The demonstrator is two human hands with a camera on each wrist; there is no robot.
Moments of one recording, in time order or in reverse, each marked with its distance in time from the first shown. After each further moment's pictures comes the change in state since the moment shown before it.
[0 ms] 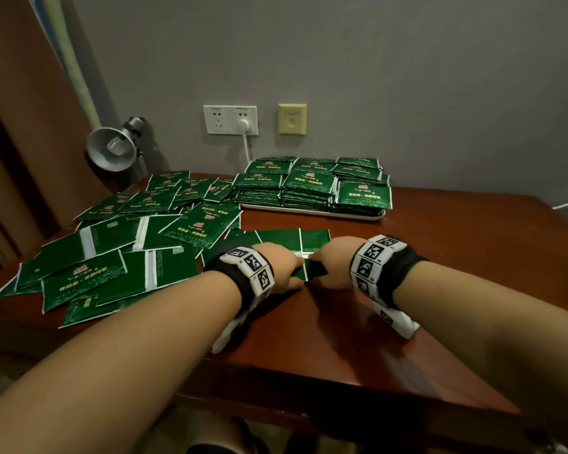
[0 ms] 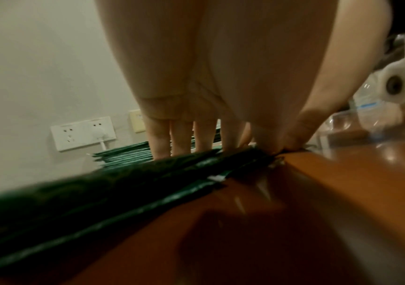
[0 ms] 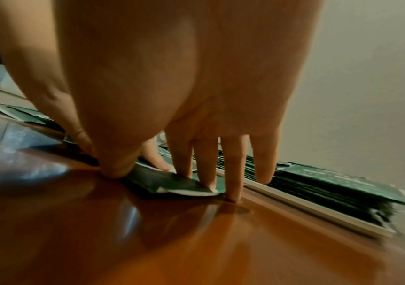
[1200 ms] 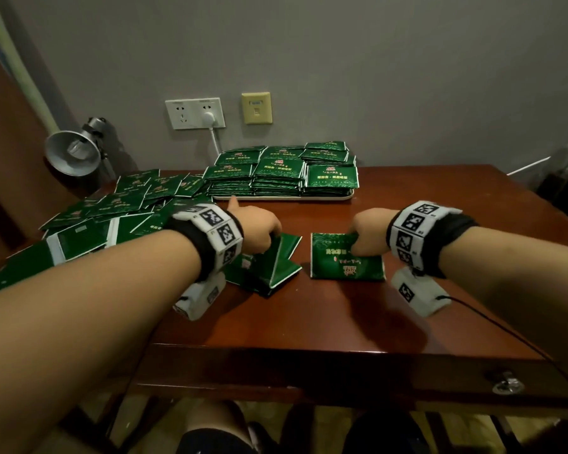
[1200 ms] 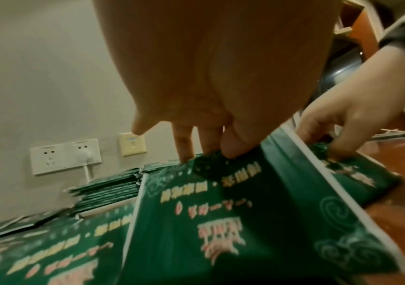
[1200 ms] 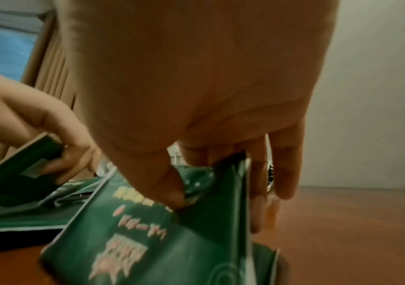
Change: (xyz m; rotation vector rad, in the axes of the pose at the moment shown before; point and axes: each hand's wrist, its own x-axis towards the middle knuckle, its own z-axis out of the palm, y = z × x) left_hand -0.028 0.013 -0.064 -0.167 -0.034 -0.104; right_hand -0.076 0.058 0.005 0.228 -0.056 0.326
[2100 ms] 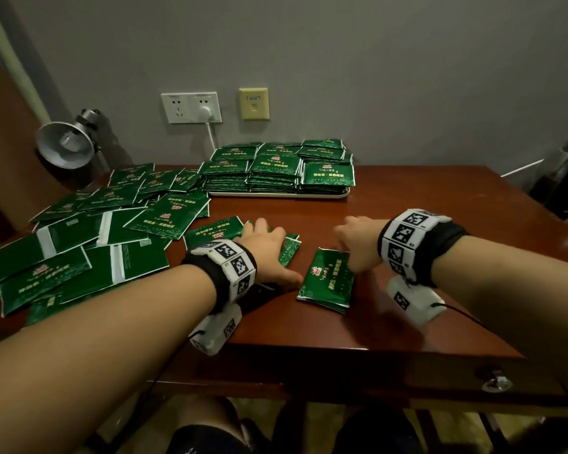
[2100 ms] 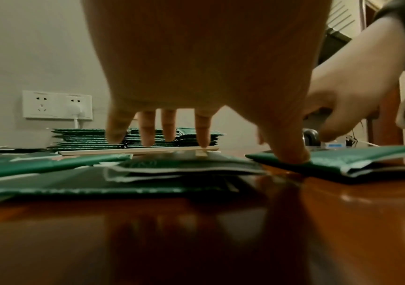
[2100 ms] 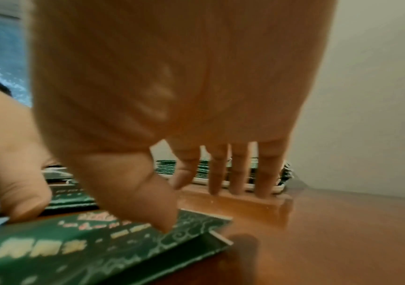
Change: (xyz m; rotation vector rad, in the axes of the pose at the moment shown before) left_hand 0.007 0.022 0.057 -0.192 0.115 -0.095; right_hand -0.015 -0.015 0.010 -0.104 -0.007 -0.090
